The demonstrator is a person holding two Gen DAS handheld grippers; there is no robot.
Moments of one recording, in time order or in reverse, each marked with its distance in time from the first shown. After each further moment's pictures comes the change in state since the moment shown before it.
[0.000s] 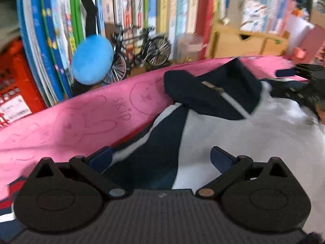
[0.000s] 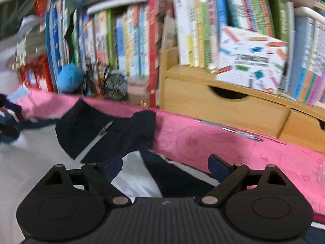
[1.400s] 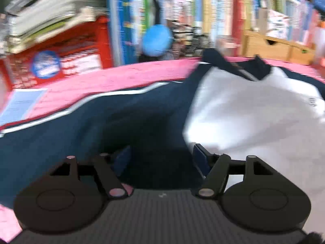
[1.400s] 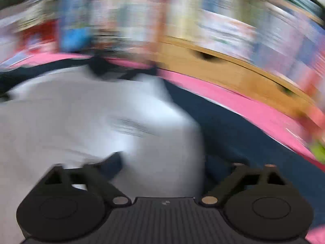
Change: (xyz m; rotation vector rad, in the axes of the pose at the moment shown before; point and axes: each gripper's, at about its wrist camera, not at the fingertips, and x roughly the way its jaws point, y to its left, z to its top) left arm -0.095 -0.019 -0.111 -0.155 -0.099 0.318; right arm -0.109 0.004 -0.094 0.124 0.066 -0.283
